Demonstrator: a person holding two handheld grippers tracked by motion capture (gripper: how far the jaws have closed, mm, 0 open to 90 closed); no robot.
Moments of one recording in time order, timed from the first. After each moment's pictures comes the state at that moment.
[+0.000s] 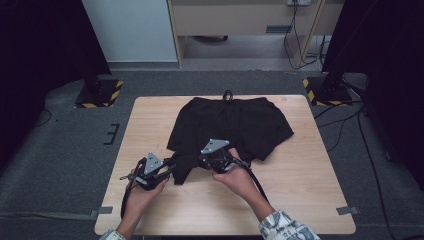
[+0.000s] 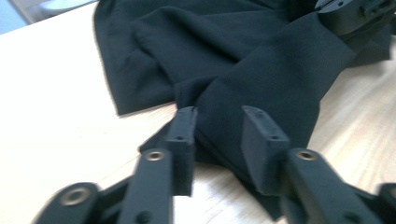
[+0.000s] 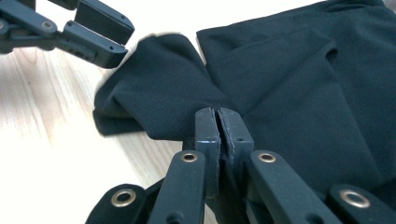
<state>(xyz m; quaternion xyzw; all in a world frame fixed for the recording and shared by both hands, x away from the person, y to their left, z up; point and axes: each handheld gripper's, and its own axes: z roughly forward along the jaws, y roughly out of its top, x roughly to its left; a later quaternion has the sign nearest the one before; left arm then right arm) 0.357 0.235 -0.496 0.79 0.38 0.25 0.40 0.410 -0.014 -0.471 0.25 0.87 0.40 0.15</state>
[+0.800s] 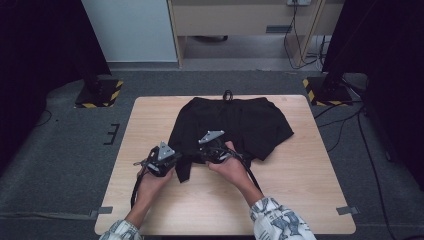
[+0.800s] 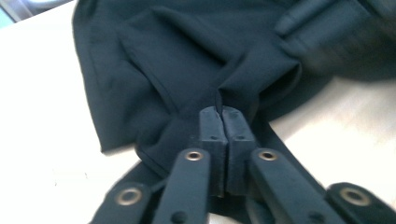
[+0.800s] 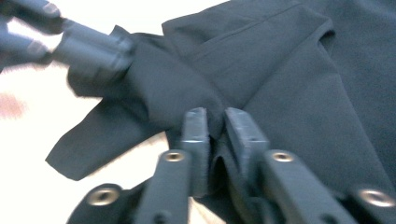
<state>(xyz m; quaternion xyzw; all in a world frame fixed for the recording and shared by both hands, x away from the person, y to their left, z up) 0.409 0.215 -0.501 0.80 0.39 0.23 0.39 0.446 -0.002 -0.489 0.29 0.87 0.38 0.13</state>
